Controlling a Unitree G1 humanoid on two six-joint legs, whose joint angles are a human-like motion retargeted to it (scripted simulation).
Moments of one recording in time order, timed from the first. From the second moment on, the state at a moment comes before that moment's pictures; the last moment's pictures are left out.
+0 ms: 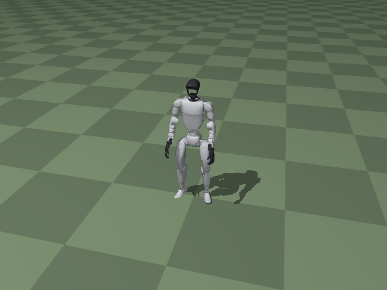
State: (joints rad) left arm -0.07 0.20 -0.25 1.16 -0.08 -0.18 0.25; right arm -0.09 -0.23 0.39 1.12 0.09 -0.08 -0.21; waist 0.07 -0.07 0.03; left_leg 0.08 0.04 0.47 0.01 -0.19 -0.15; right_leg 0.00 -0.18 -0.26 0.09 -0.06 0.24
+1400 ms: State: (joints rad) left arm -0.13 0.20 -0.23 1.11 -0.08 -0.19 0.26; right arm -0.05 -0.24 0.36 1.16 0.10 -0.08 -0.19; waist 0.05 -0.07 0.01; left_leg 0.10 0.04 0.48 0.01 -0.20 -0.15; right_leg 0.01 -0.18 -0.25 0.09 -0.08 0.25
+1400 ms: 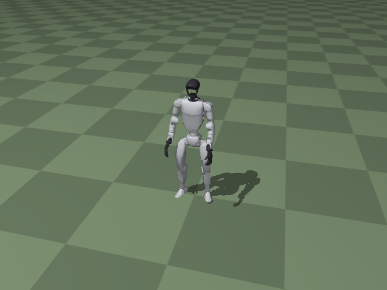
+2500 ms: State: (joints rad) left arm -0.12 0.20 -0.27 1.14 -0.08 -0.18 0.26; right arm -0.08 -0.25 0.36 1.16 0.09 -0.08 -0.20; waist 0.04 -0.05 0.00; left_leg 0.10 0.05 0.51 0.00 -0.21 -0.15; right_leg 0.00 -0.17 -0.22 0.07 -0.08 0.26
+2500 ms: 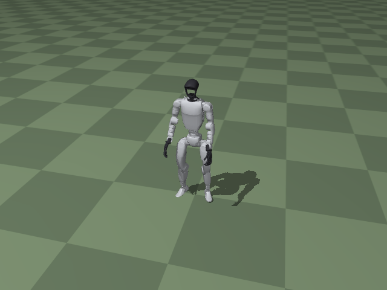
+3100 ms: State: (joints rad) left arm -0.09 0.21 -0.20 1.11 -0.05 -0.17 0.24; right arm -0.11 -0.22 0.43 1.10 0.06 -0.08 -0.21; waist 0.02 -0.08 0.02; left_leg 0.11 0.06 0.53 0.01 -0.22 -0.15; right_leg 0.00 -0.16 -0.21 0.07 -0.08 0.26
